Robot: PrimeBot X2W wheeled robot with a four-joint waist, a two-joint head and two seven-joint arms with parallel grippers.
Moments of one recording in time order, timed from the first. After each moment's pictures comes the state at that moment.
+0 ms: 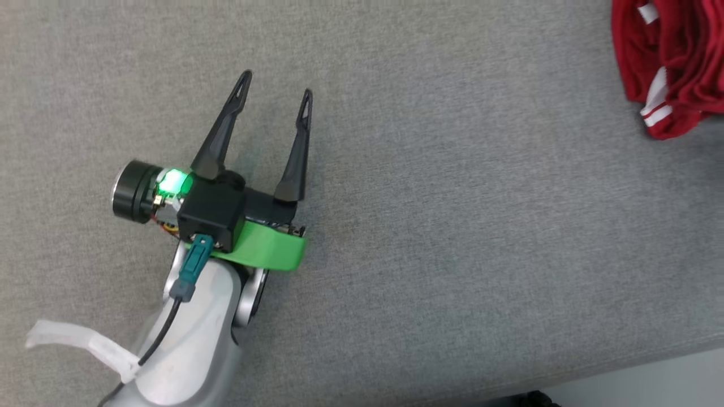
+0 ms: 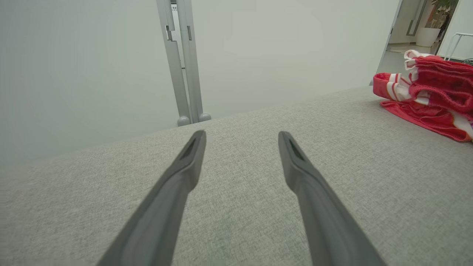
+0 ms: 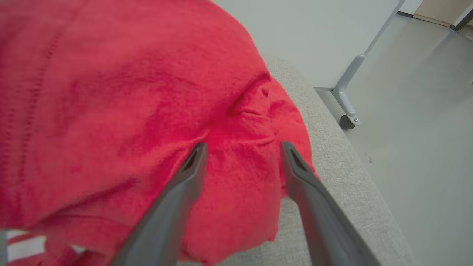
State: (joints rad) left arm -0.49 0.12 -0.40 0.09 -0.12 0.05 -0.26; right arm -0.66 -0.71 0.23 0.68 0.64 0.13 -0.26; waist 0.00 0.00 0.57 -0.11
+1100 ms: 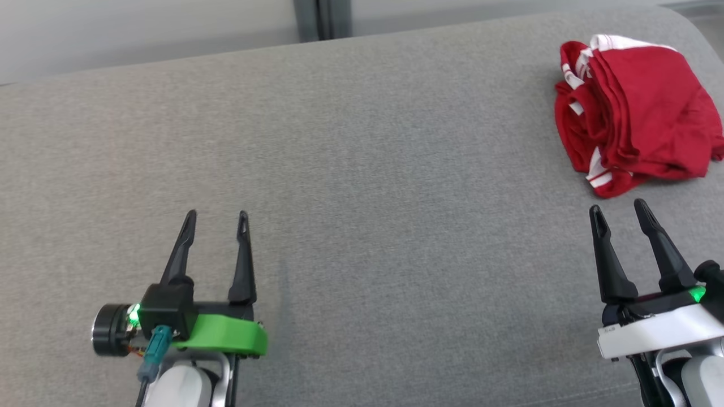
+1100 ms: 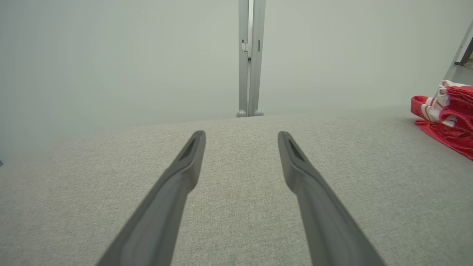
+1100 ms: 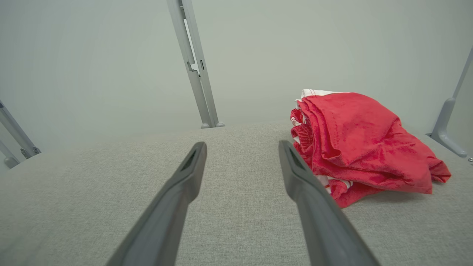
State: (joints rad) left arm -0.15 0.15 -0.30 0.11 -0.25 0.16 -0.26; right arm 0.00 -0.26 0.04 -0.07 0.39 0.13 -0.22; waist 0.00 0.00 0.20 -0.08
